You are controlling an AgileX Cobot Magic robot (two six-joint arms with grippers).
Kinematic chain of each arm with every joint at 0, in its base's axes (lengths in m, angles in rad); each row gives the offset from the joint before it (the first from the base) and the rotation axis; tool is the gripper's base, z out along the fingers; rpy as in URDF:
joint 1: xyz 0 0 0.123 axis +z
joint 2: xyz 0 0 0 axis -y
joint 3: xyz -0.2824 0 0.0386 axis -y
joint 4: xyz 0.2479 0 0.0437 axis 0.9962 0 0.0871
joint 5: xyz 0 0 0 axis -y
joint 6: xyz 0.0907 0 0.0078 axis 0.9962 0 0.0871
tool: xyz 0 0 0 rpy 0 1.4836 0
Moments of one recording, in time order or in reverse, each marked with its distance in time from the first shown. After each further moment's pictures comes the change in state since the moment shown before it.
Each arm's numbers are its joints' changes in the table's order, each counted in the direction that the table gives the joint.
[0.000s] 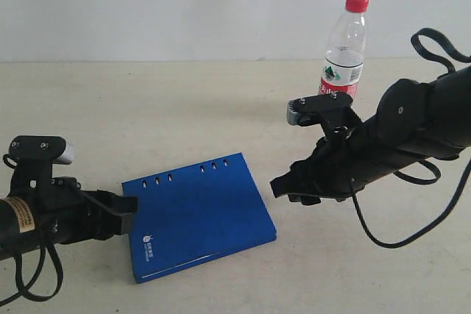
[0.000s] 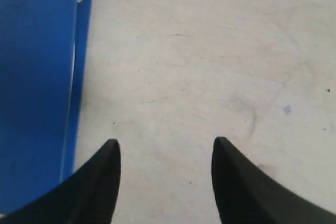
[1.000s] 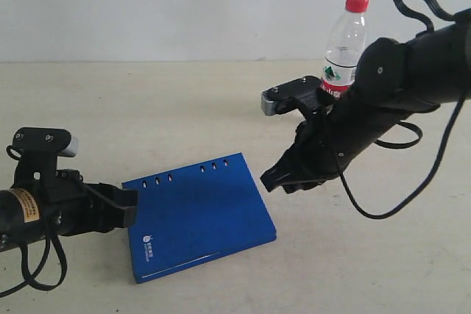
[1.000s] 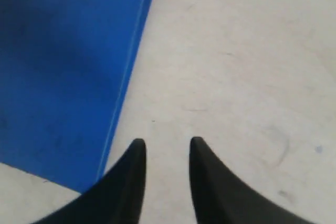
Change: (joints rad) left arm 0.000 0.000 0.033 -0.023 -0.043 0.045; right arm 0.000 -0.041 0.198 -0.121 -0.291 -0.068
